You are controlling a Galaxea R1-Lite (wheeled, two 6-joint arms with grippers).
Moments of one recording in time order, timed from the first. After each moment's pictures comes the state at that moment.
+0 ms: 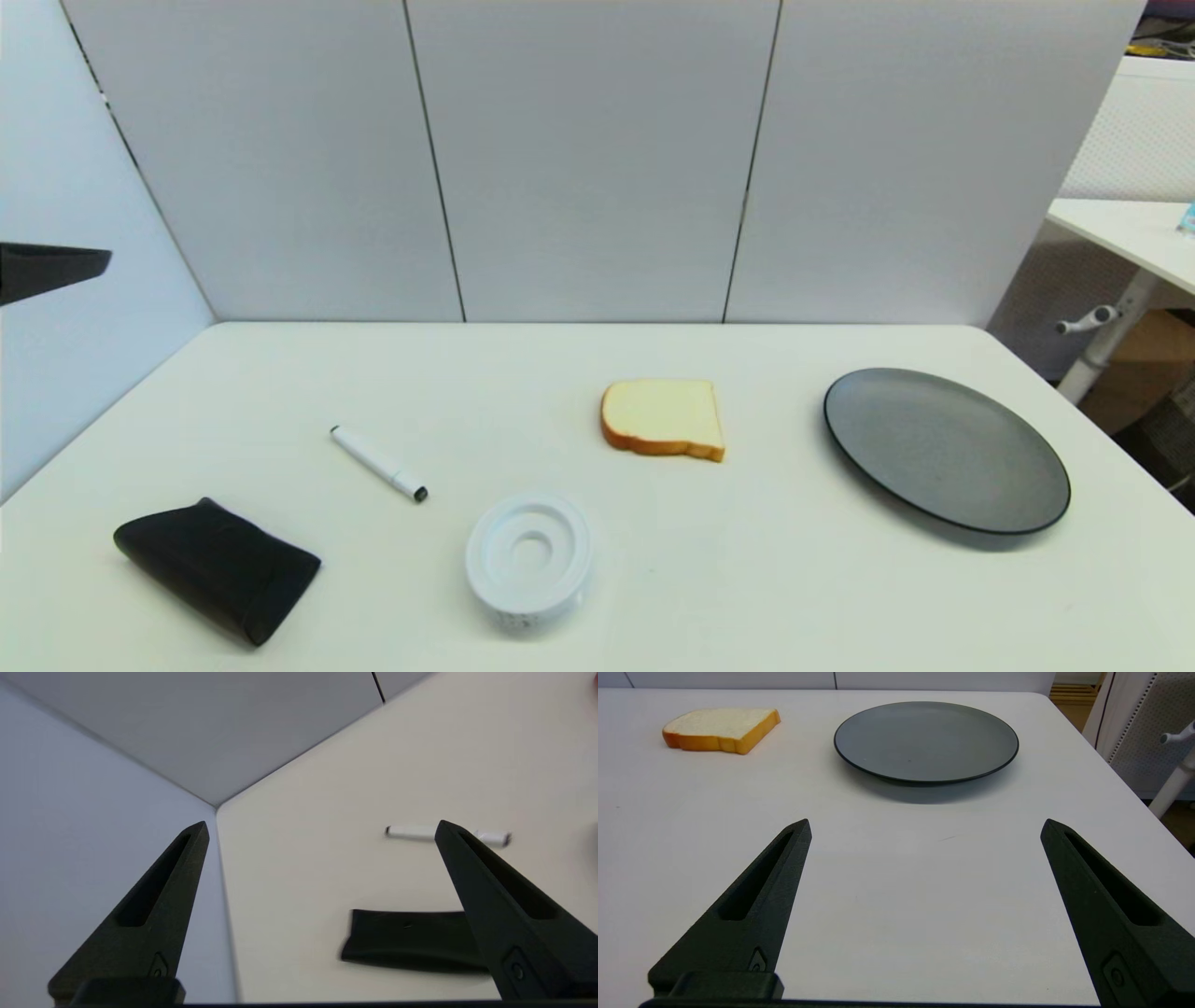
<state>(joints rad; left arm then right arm) -0.07 1.20 -1.50 0.66 0.00 0.62 0.00 0.00 0.00 0.00 0.02 -0.01</state>
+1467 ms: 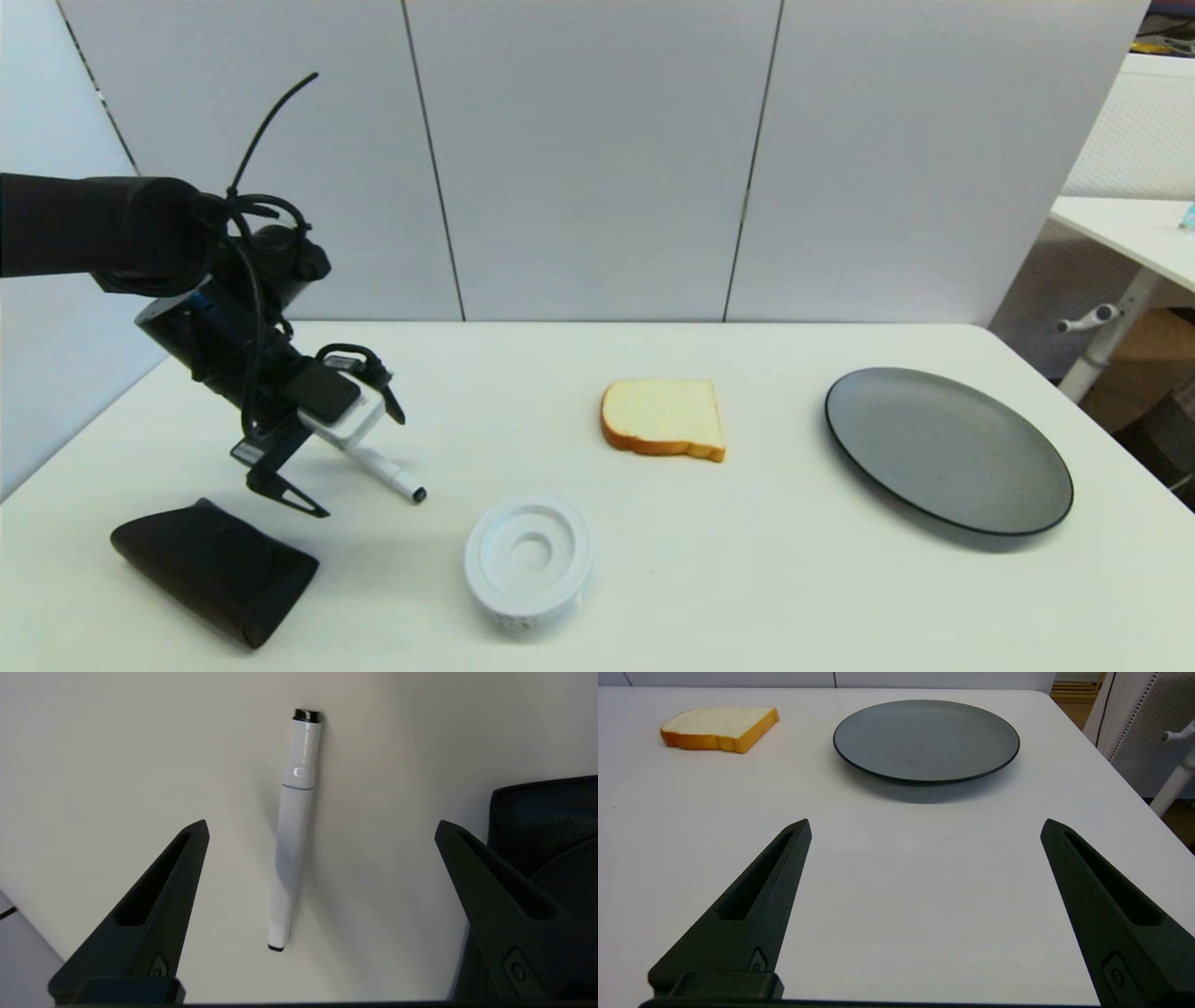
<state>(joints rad) -0.12 1.97 -1.62 1.02 -0.33 1.95 0.00 0.00 0.00 0.00 0.02 -0.01</state>
